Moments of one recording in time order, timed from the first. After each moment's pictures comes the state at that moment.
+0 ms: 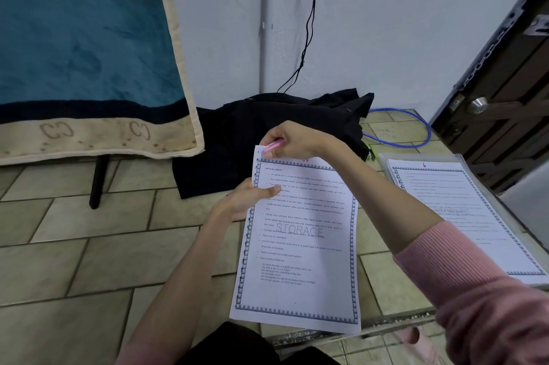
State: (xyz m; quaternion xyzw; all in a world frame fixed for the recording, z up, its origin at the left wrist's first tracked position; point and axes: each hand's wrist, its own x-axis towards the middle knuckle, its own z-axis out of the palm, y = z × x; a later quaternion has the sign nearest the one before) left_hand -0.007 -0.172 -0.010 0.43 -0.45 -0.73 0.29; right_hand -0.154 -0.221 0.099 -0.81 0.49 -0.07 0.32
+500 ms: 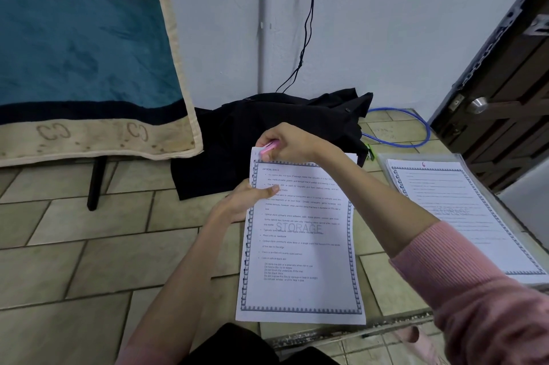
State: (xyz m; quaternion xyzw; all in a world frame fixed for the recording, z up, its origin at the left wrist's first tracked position) left_hand -0.009 -0.172 -0.010 0.42 -0.43 -0.74 0.31; right_hand -0.152 -0.223 0.087 -0.82 0.48 -0.10 0.31
